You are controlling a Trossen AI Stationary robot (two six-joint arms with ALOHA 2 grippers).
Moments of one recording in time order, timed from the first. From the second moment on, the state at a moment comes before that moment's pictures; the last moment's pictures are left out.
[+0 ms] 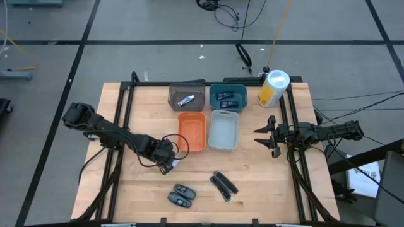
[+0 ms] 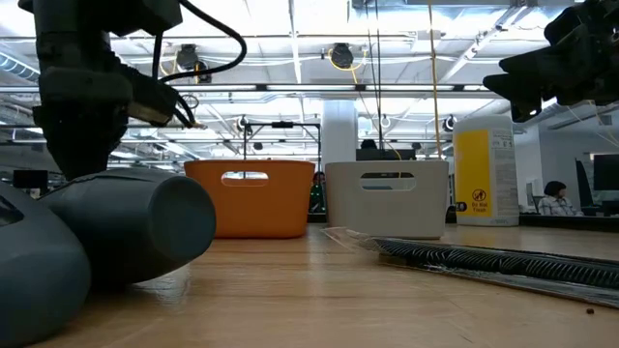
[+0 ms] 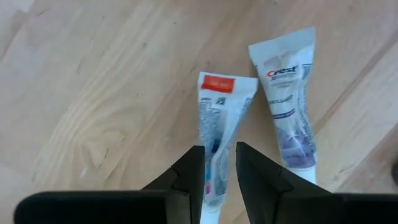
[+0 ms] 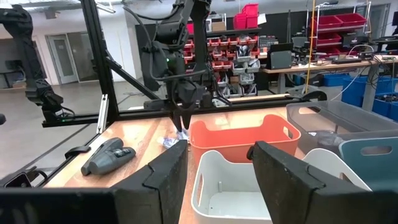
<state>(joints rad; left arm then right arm) -0.33 1.50 0.82 -0.73 -0.06 -0.96 0.17 0.00 0.02 0.00 0.18 0.09</state>
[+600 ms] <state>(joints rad) -0.36 1.51 0.78 -0.69 -0.02 -1.02 0.17 0.00 0.02 0.00 0.18 0.09</state>
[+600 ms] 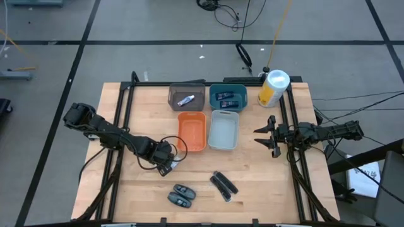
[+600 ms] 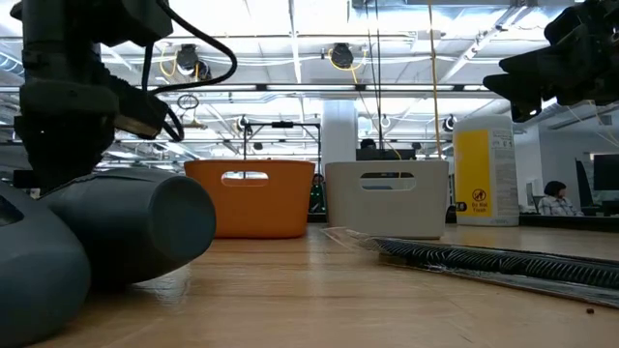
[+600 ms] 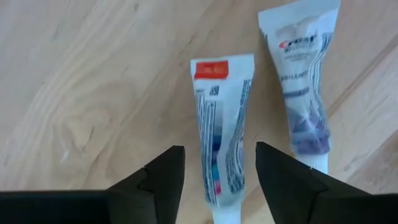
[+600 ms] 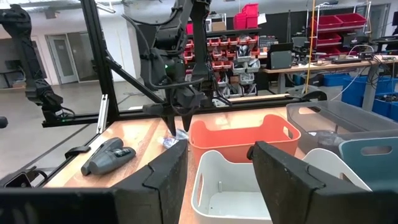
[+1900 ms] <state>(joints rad) -0.35 1.40 0.71 -0.57 -0.08 -0.87 0.17 0.01 0.02 0.01 0.18 0.09</state>
